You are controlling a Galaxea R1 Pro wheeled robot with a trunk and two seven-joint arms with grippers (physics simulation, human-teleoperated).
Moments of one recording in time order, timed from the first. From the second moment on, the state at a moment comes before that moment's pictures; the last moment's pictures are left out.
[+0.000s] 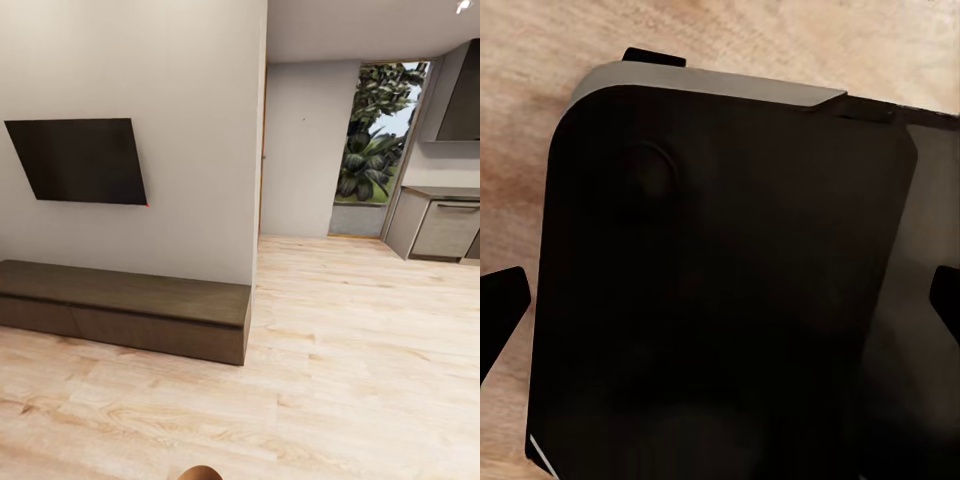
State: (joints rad) left arm 0.00 -0.04 0.00 -0.11 0.18 -0.04 0.00; right arm 0.00 -0.01 0.01 0.00 0.00 -0.06 0.00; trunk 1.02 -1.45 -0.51
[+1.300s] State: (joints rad) left arm 0.00 -0.04 0.00 -0.11 0.17 -0.04 0.01; right arm 0.00 -0.01 0.01 0.00 0.00 -0.06 0.00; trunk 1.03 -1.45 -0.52
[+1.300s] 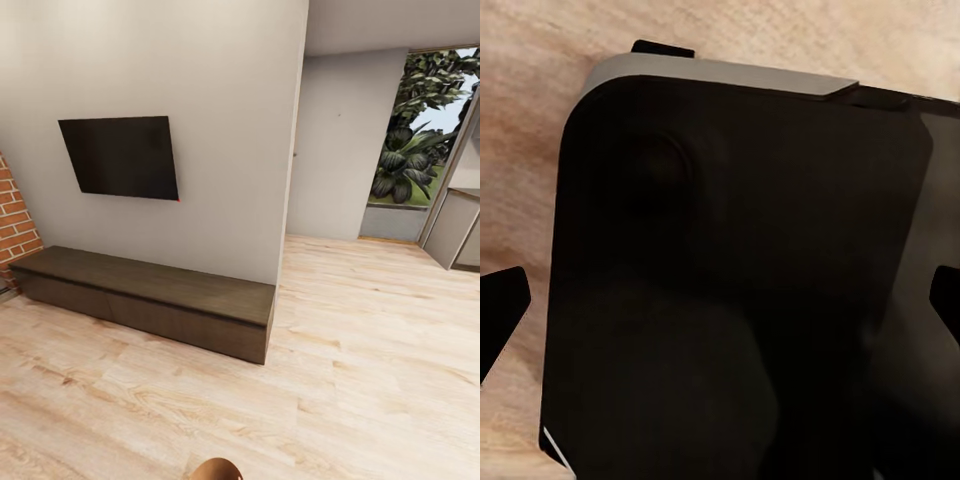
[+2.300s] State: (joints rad) left arm 0.00 0.07 0.08 -1.44 0.18 0.90 -0.09; right arm 0.00 0.00 0.04 -1.38 0.01 0.68 -0.28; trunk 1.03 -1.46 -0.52
